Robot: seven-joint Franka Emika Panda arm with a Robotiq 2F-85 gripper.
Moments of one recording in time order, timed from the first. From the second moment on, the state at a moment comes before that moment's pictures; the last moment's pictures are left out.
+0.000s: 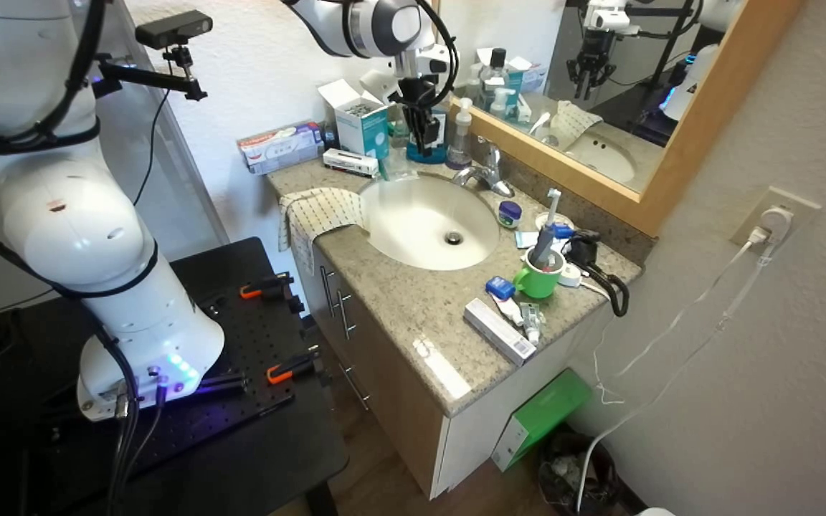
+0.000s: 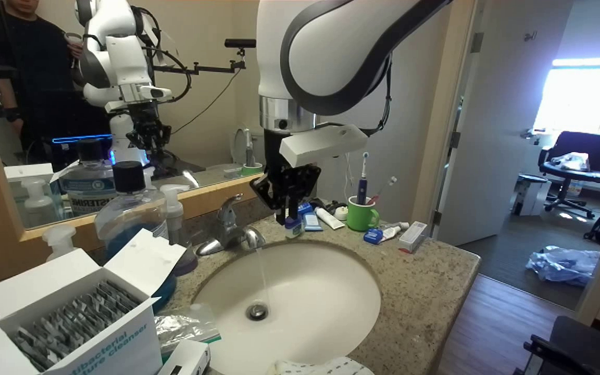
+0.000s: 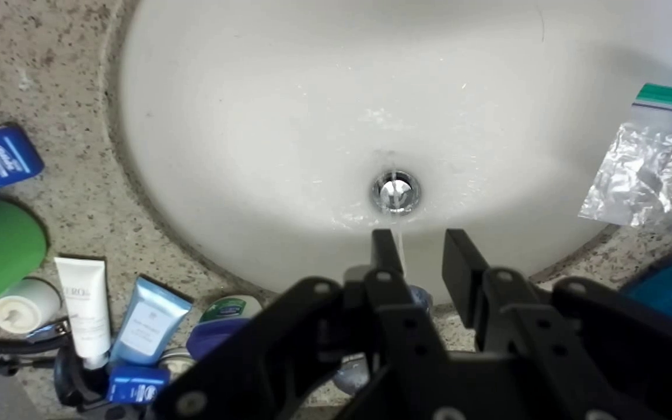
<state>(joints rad) 0.24 0.23 0.03 -2.05 -0.22 2.35 0.49</state>
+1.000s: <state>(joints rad) 0.24 0.23 0.03 -2.05 -0.22 2.35 0.49</state>
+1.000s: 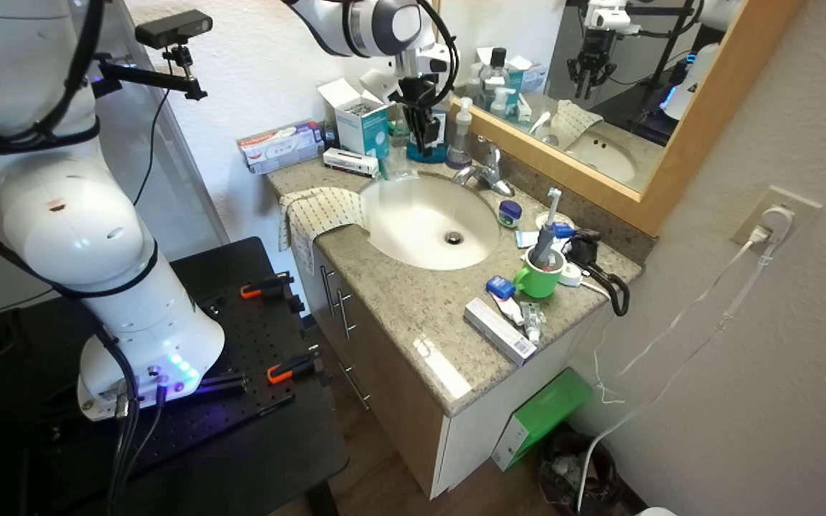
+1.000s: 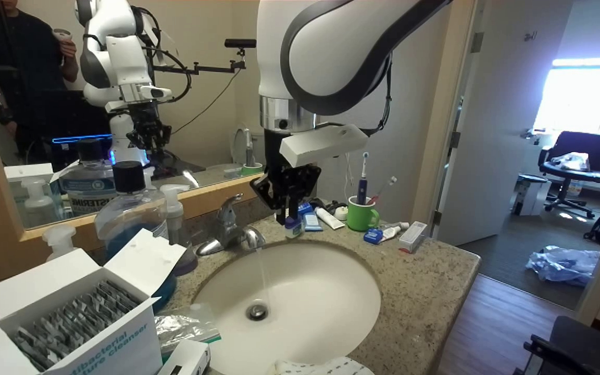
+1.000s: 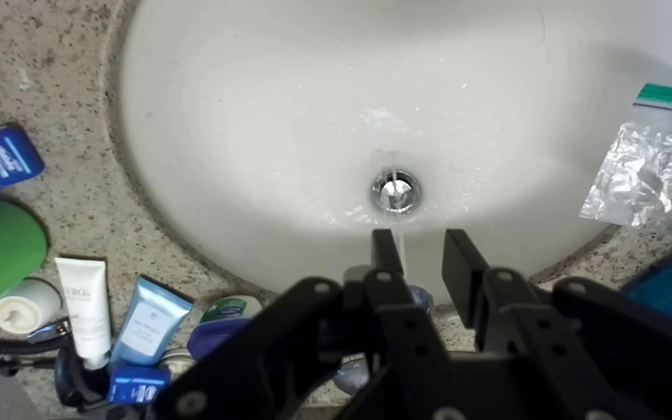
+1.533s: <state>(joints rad) 0.24 0.24 0.04 -2.05 -0.22 2.35 0.49</state>
